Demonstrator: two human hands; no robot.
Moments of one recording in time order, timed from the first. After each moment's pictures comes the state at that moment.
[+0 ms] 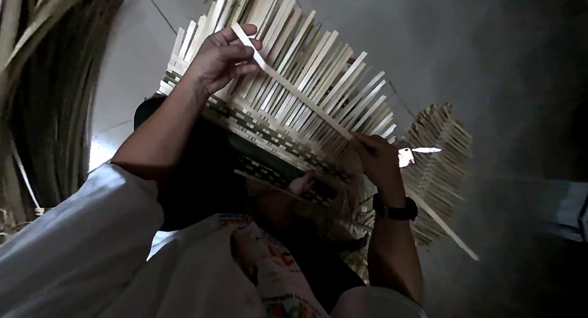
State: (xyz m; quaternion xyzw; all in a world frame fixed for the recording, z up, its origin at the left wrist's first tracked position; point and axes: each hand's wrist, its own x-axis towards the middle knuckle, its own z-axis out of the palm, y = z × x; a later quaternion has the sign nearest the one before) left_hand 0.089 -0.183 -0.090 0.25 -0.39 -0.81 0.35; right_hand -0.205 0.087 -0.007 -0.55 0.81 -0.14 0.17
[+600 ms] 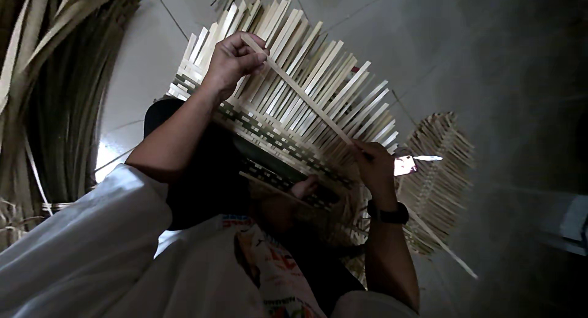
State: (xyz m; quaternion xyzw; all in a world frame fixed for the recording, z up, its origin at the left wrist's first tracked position) left_hand 0.085 -0.173 -0.093 0.27 -0.48 -0.72 0.43; right_hand -0.205 0.089 -0.025 -0.53 0.82 -0.14 0.15
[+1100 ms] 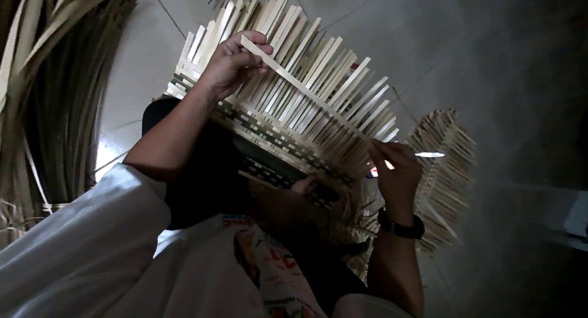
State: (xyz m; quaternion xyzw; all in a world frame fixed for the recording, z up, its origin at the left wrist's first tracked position) left_hand 0.084 -0.171 -0.088 0.22 -0.41 -0.79 0.39; right_hand -0.209 0.112 -0.007 -0.53 0.80 -0.27 0.09
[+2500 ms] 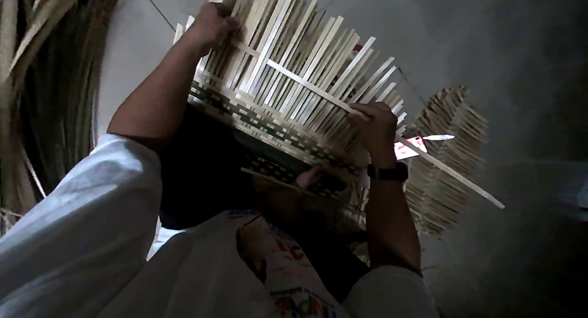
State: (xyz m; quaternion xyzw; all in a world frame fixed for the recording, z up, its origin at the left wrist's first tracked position) left_hand 0.076 -0.265 -0.123 0.45 -0.66 -0.57 0.18; right_hand -0.223 0.039 -0.047 -0.54 0.82 -0.17 0.11
